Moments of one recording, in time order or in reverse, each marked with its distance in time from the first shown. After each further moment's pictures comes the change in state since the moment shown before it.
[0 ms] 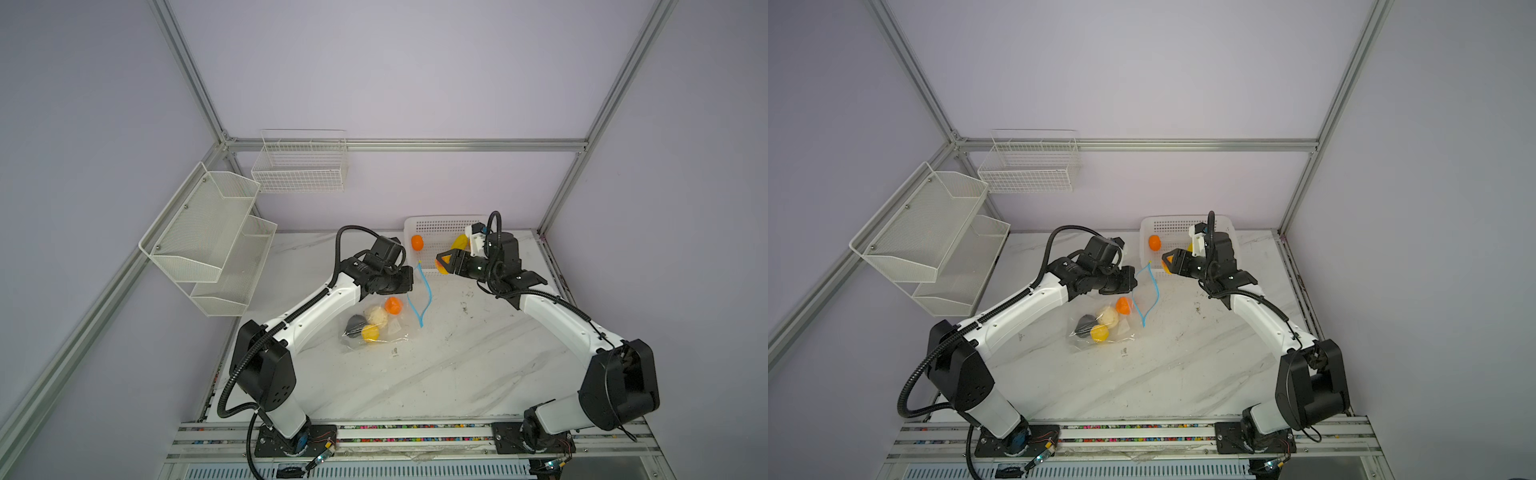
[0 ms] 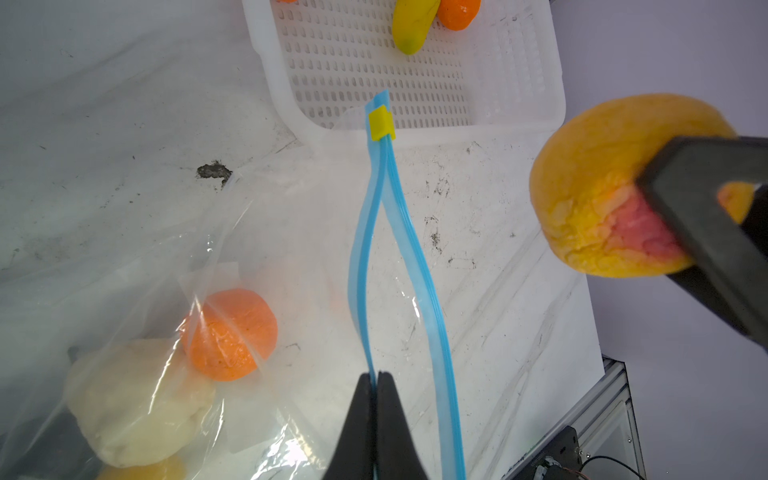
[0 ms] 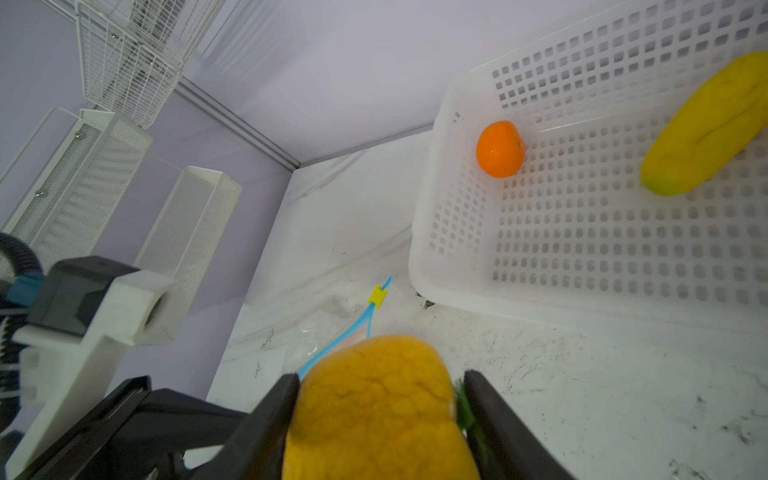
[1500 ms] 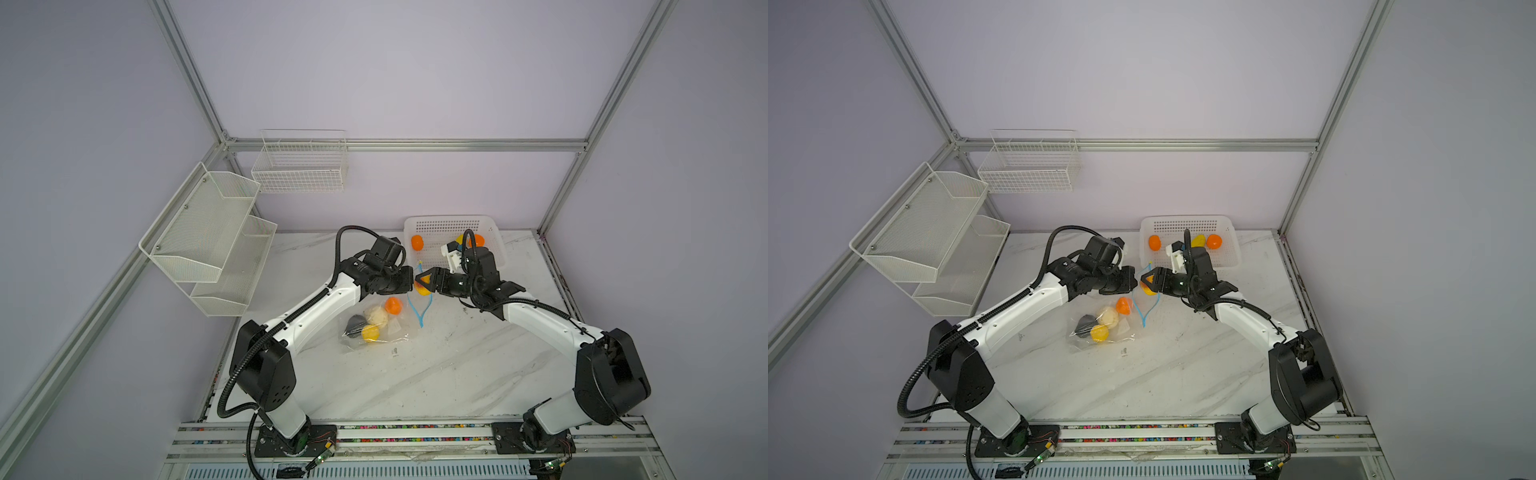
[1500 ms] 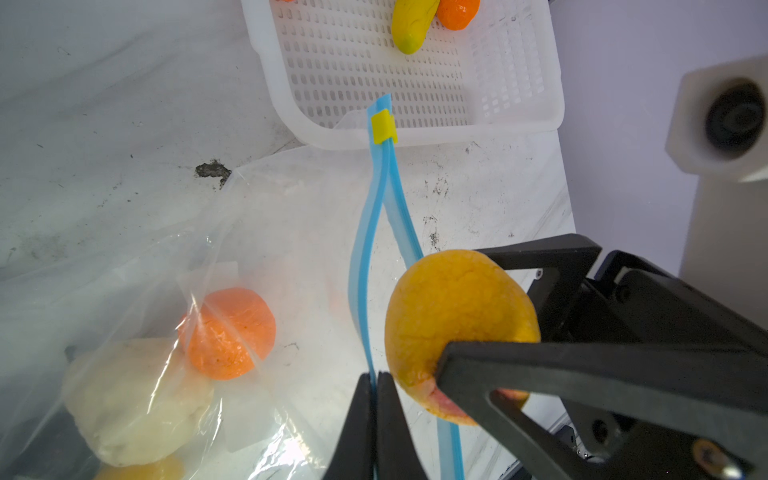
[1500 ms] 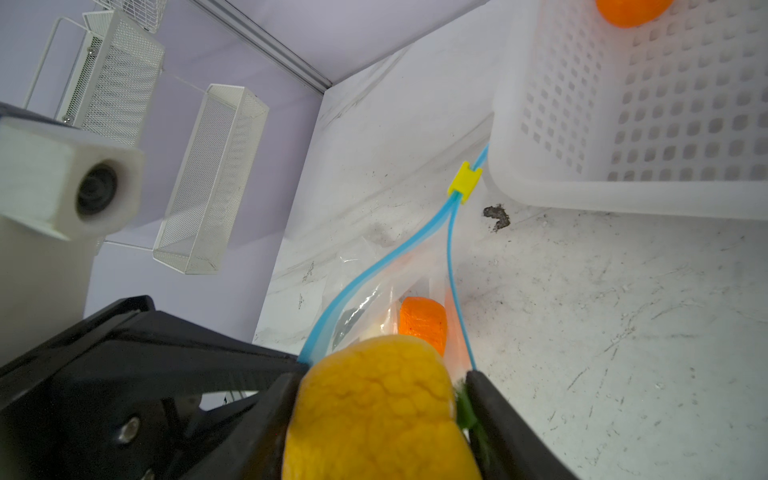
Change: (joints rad) left arm 0.000 0.000 0.000 0.000 0.003 -0.004; right arm 0.119 0.067 -0.075 0.074 -0.075 0.094
